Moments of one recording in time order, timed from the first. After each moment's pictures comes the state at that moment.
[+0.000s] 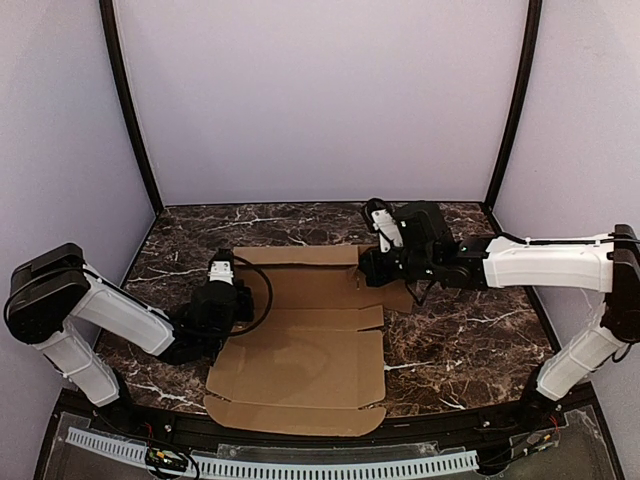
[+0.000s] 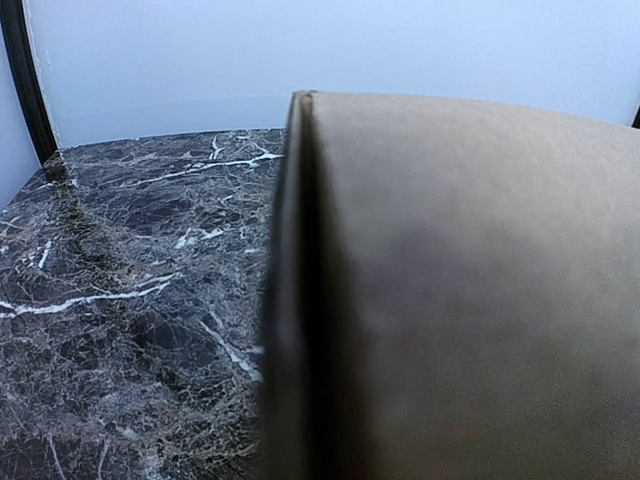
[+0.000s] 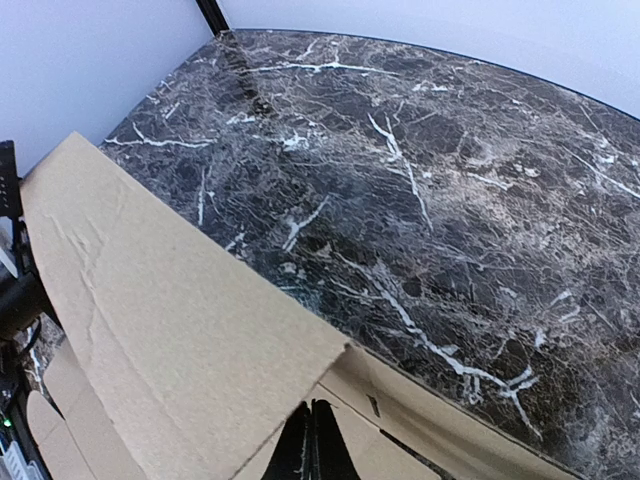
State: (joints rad) left arm -0.91 1.58 0.45 0.72 -0.77 -0.37; right arm 0.86 1.49 1.00 -0.10 0.03 0.32
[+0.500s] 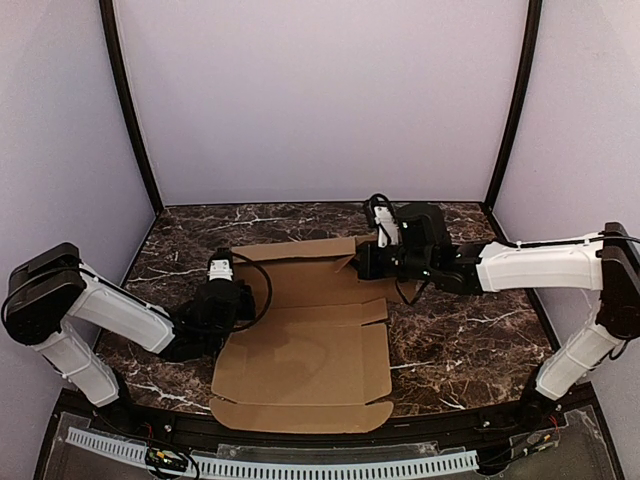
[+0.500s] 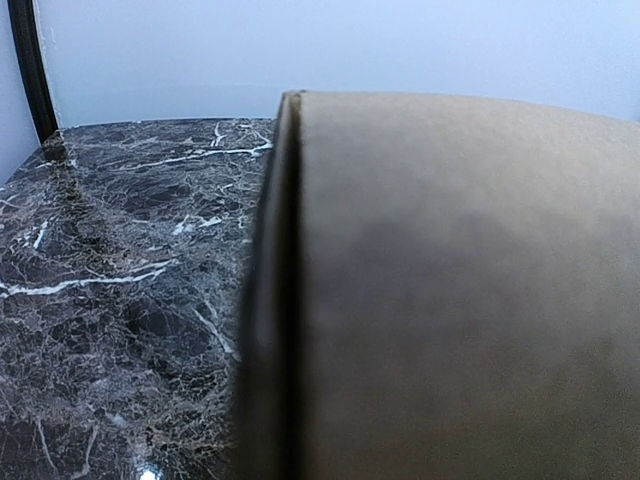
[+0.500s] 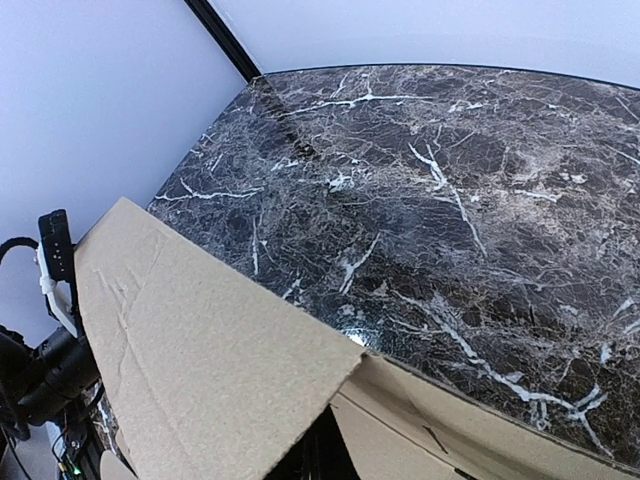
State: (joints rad) left arm -0.91 1.57 0.47 0.65 -0.77 -0.44; right arm 0.86 1.53 0.96 0.13 -0.05 0.50
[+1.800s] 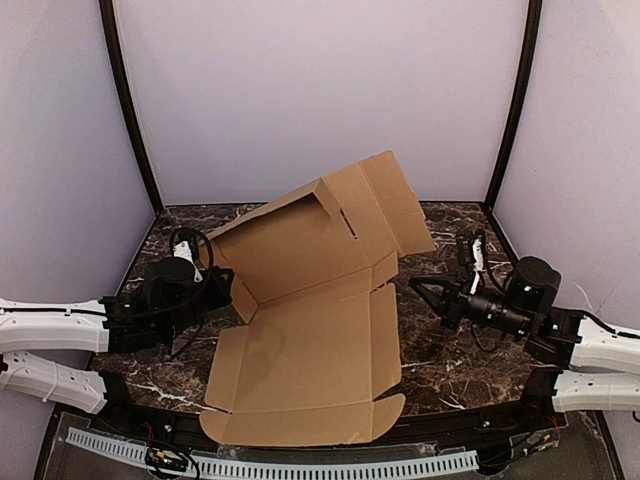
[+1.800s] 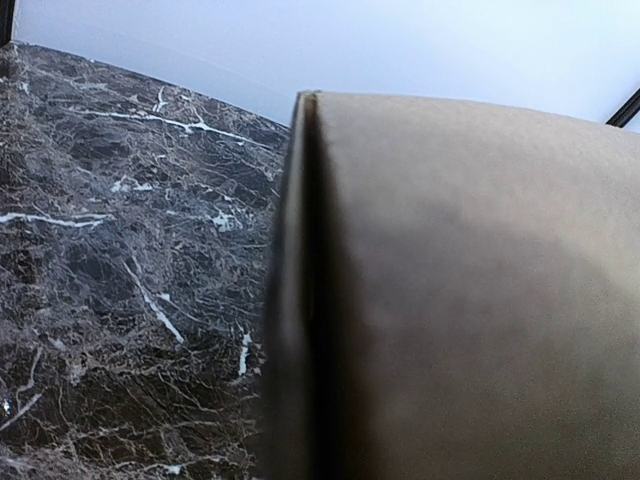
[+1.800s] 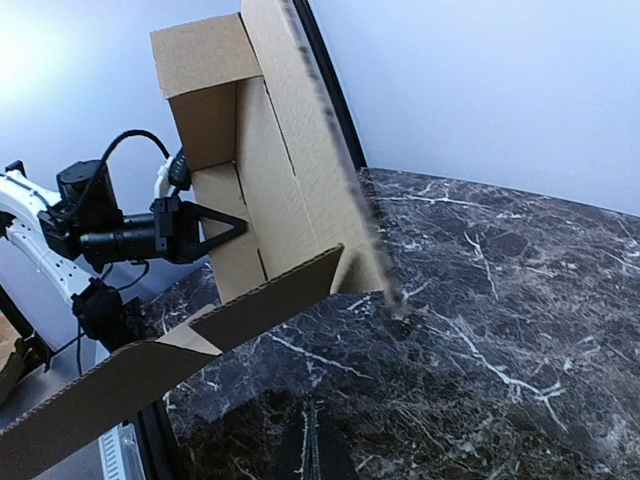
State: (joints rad) left arm -0.92 1.05 0.51 0.13 -0.57 -0.82; right arm 0.86 0.71 0.36 0.28 -0.17 0.33
